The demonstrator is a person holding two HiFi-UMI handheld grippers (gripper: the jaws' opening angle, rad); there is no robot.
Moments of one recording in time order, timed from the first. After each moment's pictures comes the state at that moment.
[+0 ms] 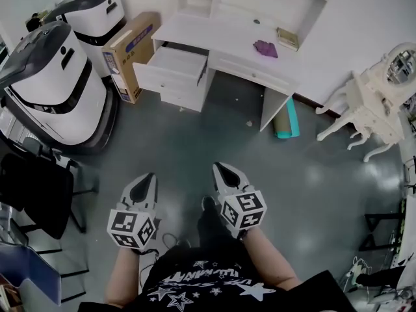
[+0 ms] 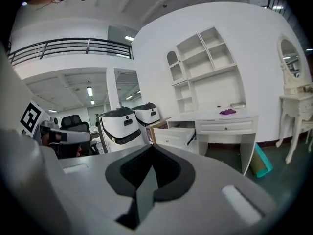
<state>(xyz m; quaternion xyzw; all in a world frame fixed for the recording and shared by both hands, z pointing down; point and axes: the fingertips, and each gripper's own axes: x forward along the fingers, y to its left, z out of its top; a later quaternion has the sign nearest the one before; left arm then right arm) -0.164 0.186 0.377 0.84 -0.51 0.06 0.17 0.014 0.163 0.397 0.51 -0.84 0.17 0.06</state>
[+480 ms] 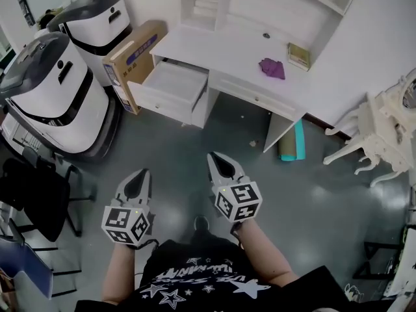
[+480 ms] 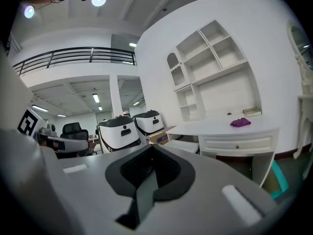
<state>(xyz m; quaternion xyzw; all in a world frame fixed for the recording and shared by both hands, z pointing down) -0.105 0.055 0.352 0.81 -0.57 0.05 0.15 0.069 0.000 0.361 0.46 -0.87 0.15 0.03</state>
